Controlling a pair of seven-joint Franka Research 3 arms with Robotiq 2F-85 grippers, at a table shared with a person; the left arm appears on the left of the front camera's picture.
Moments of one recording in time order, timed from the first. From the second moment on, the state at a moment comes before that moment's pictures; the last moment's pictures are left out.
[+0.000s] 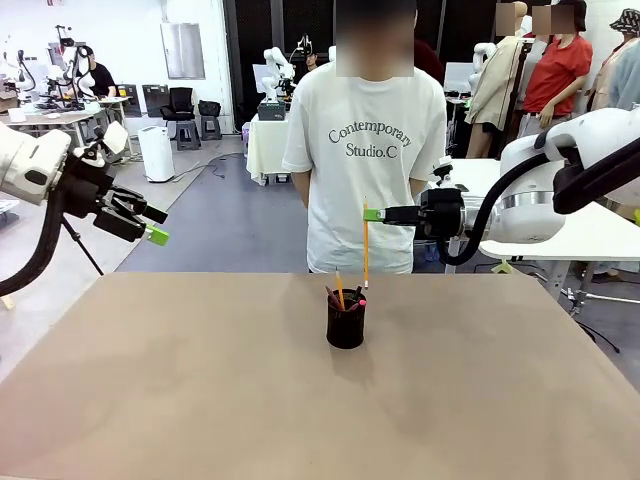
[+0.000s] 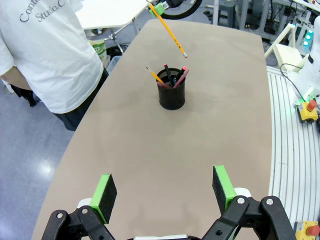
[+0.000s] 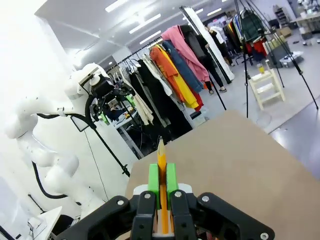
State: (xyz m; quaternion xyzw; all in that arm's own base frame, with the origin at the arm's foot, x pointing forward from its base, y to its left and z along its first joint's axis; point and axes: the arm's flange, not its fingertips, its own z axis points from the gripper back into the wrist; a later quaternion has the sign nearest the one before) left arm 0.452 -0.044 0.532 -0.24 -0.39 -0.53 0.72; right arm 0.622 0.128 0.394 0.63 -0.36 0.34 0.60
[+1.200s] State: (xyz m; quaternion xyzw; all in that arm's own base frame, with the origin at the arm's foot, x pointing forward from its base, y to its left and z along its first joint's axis) left arm 0.452 -0.044 0.532 -0.24 -0.39 -0.53 0.72; right arm 0.605 0.164 0.347 0.54 -0.46 0.47 0.52
